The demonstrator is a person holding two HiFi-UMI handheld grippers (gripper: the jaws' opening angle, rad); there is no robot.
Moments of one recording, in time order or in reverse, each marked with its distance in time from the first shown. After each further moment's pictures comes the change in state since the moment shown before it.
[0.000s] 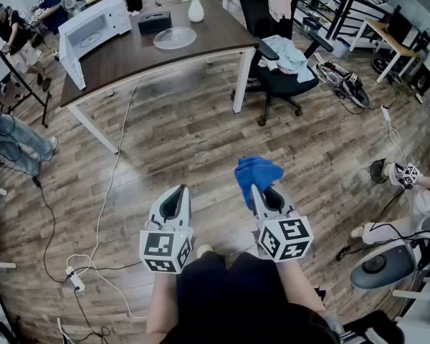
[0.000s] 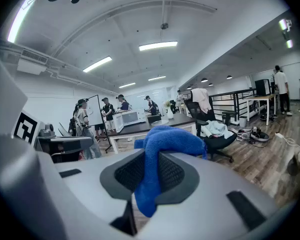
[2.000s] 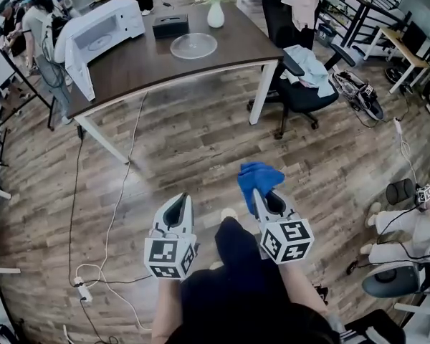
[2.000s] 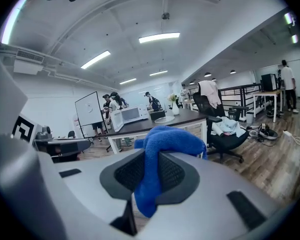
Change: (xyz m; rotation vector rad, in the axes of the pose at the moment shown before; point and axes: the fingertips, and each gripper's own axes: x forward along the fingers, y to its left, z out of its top) left arm 0.068 0.121 0.006 -0.040 0.027 0.055; right arm 0.144 0.024 0.020 0.012 0.051 0.029
